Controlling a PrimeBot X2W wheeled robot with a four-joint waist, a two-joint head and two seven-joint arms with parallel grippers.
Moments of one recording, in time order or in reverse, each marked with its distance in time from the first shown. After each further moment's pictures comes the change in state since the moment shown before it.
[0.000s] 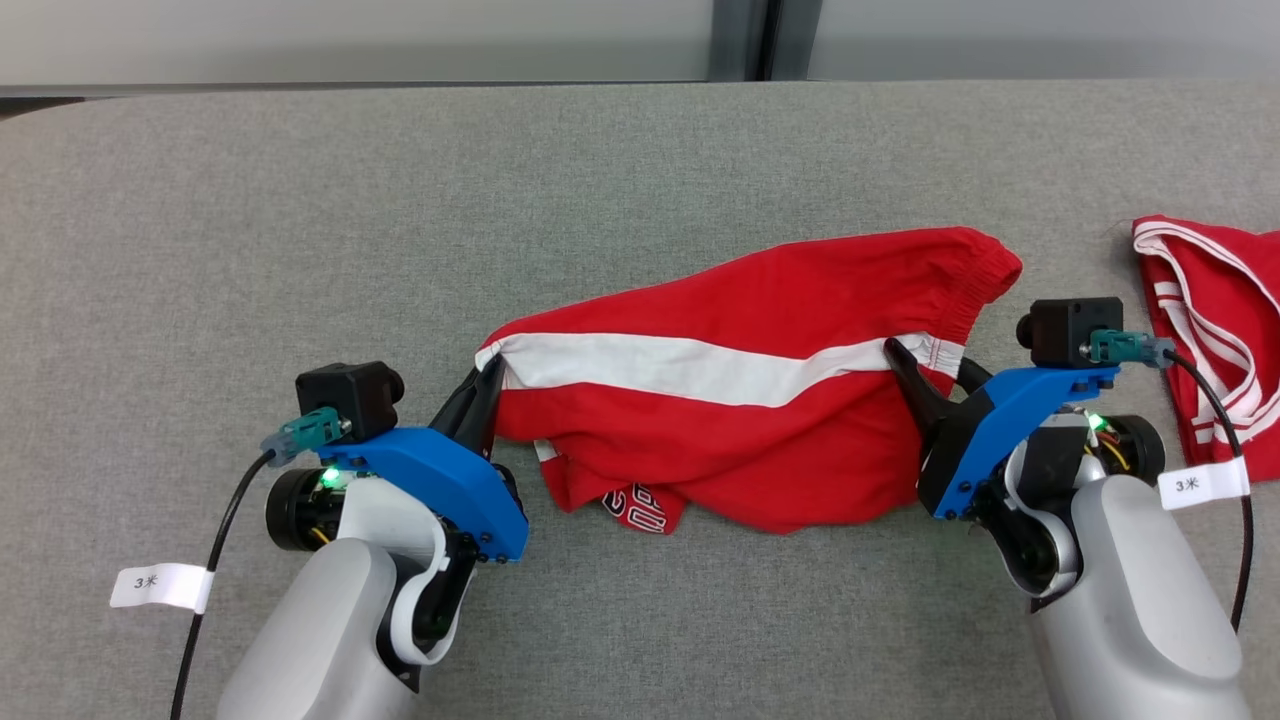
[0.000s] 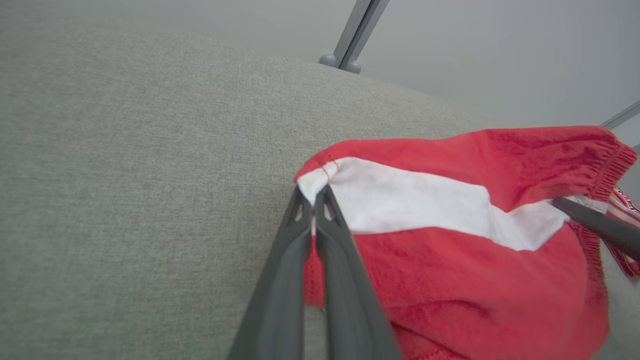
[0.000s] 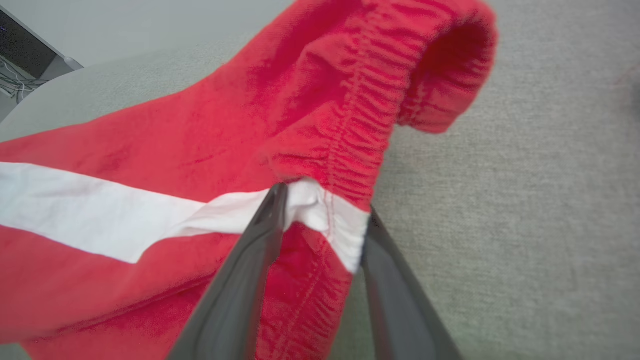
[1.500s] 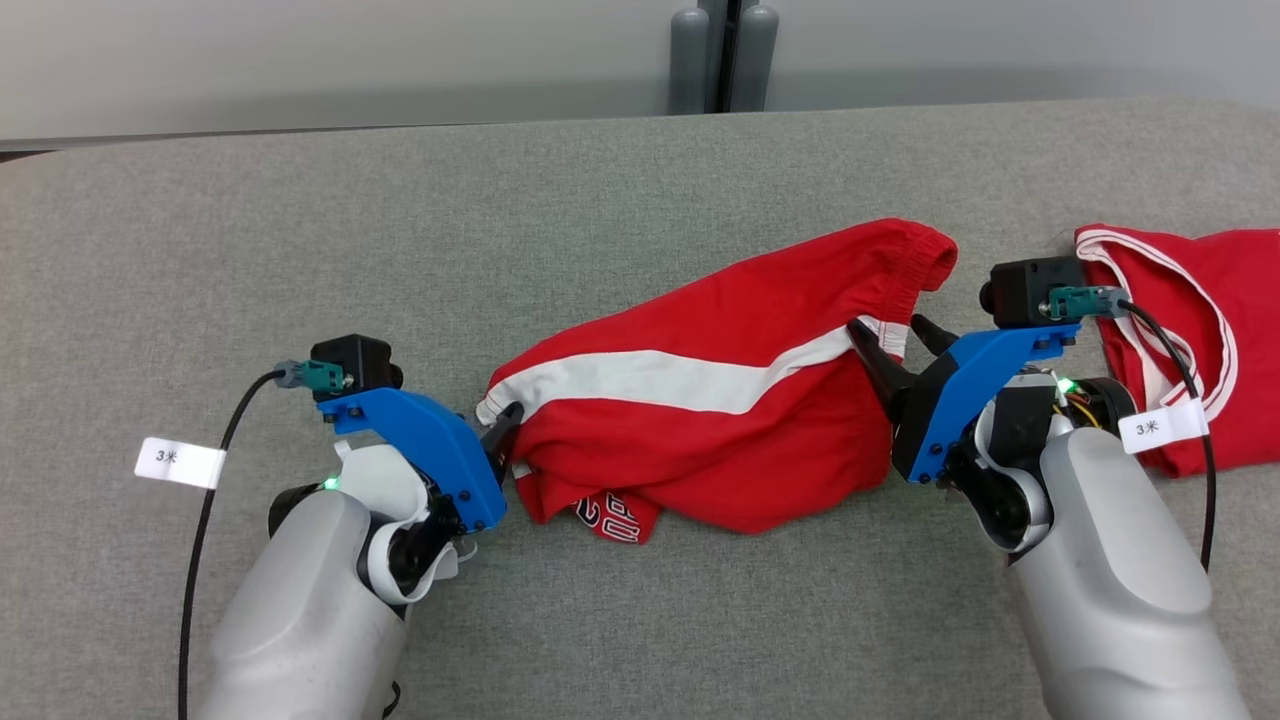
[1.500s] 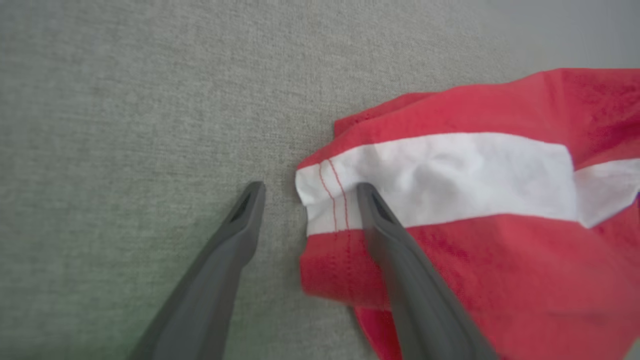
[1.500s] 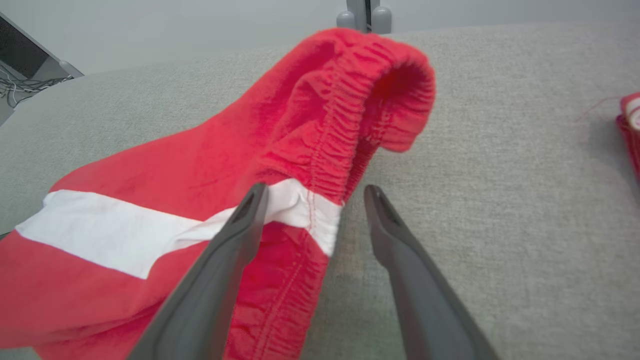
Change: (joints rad) left arm -0.164 -0.052 0.058 0.373 -0.107 -0.058 0.277; right arm -0.114 0.000 0.047 0.147 0.003 0.000 0.000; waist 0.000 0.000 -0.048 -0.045
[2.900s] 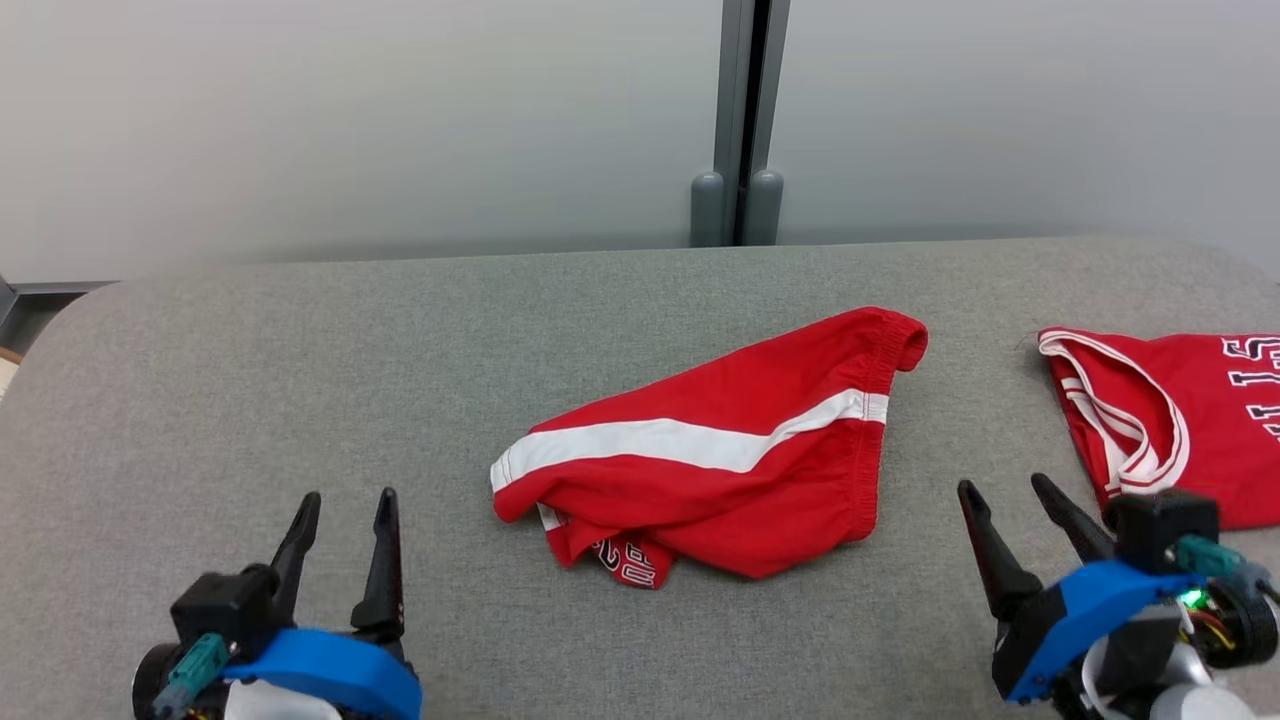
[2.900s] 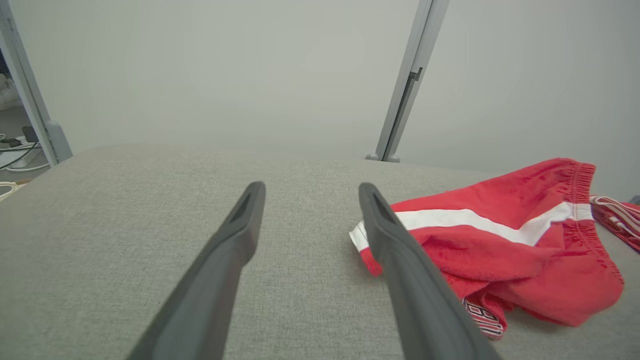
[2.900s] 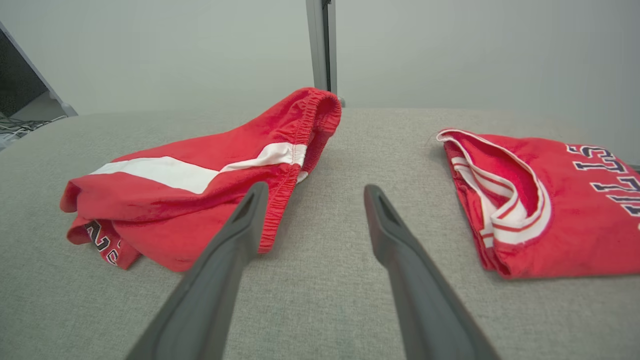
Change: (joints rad) left arm 0.543 0.165 0.070 -0.565 0.281 0.111 -0.548; right arm 0.594 0.000 -0.118 -0.607 -0.146 0.000 -0.078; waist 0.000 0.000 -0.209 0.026
